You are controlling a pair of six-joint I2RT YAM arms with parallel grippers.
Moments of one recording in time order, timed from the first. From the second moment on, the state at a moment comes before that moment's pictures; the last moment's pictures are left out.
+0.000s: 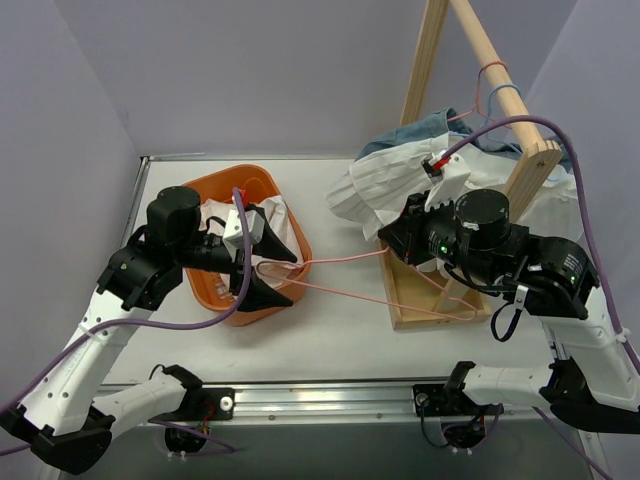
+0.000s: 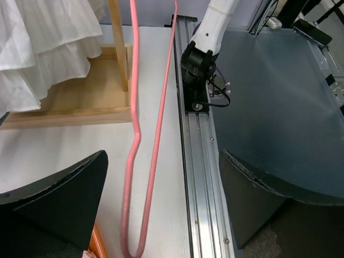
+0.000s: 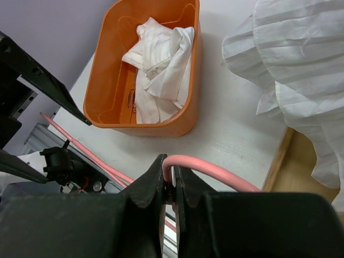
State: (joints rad) left arm -0.56 1.03 1.35 -0.69 1.05 0.20; right arm 0.93 1.13 1.78 -1.05 0.25 0.44
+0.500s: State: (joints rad) left arm -0.58 1.00 1.35 -0.76 0.81 0.18; right arm 0.93 1.12 1.78 -1.05 0.20 0.45
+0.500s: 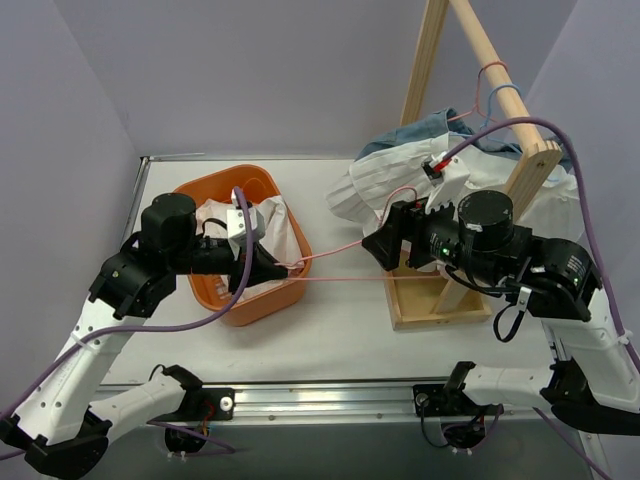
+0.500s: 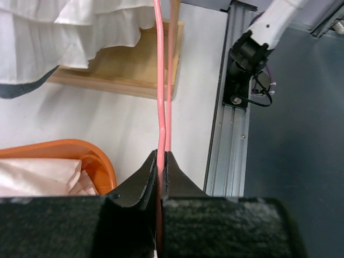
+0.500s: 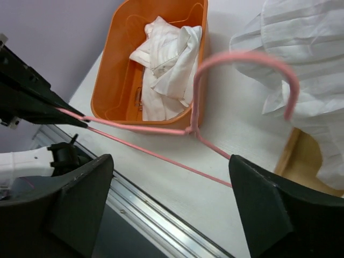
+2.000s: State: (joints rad) left arm -0.71 1.41 1.83 -0.28 0.72 -0.24; right arm 0.91 0.95 1.91 -0.35 0.32 0.46
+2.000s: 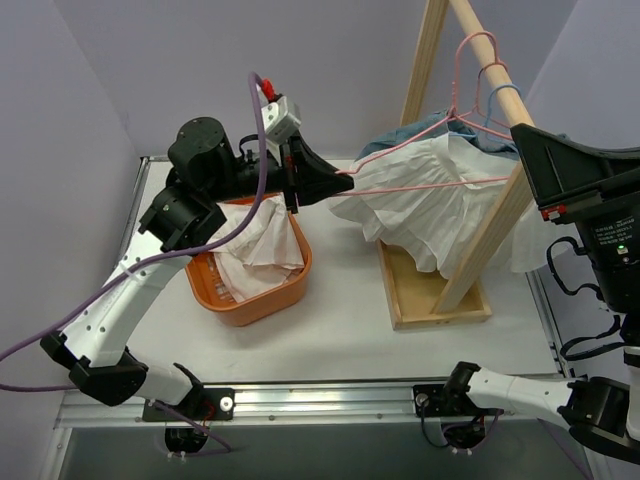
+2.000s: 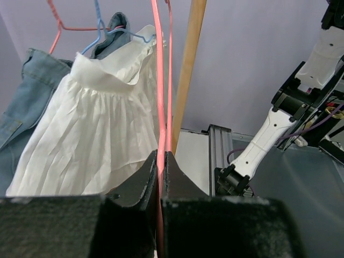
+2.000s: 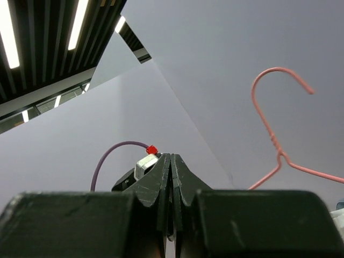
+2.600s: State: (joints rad) left arm -0.85 1.62 1.95 -0.36 0.68 -0.20; right arm 0.90 0.96 1.92 -0.35 0.33 0.46
